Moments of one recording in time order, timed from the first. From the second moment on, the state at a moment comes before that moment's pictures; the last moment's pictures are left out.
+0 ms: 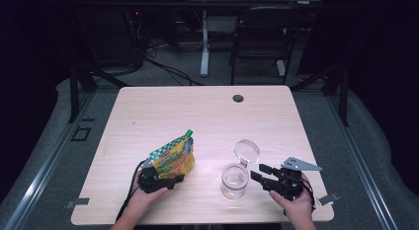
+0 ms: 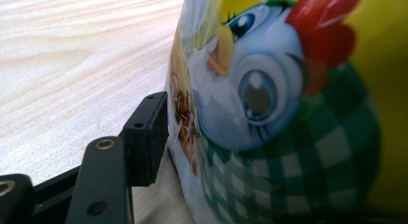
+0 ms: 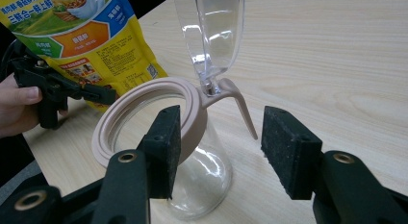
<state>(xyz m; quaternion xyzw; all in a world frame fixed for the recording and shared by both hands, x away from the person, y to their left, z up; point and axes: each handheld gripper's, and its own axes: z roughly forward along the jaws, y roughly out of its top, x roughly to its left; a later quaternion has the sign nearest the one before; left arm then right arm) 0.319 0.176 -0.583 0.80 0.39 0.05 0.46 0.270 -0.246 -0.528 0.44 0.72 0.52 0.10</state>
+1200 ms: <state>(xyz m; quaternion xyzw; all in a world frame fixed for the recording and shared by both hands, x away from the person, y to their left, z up) 0.319 0.168 -0.588 0.78 0.41 0.08 0.47 0.271 -0.243 -0.531 0.44 0.72 0.52 0.10</state>
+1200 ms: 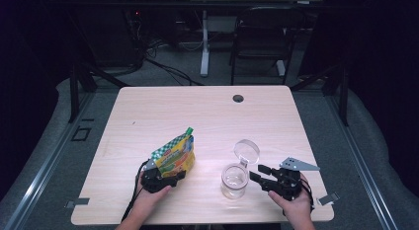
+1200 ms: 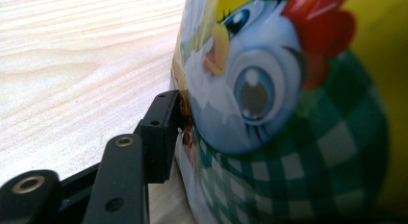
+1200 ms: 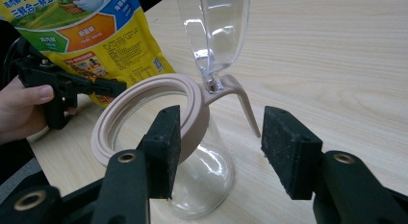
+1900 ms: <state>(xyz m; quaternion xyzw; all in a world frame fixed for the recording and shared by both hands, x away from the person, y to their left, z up) 0.322 0.176 -0.585 0.77 0.42 0.08 0.47 0.270 -0.244 -0.530 0.44 0.72 0.52 0.10</state>
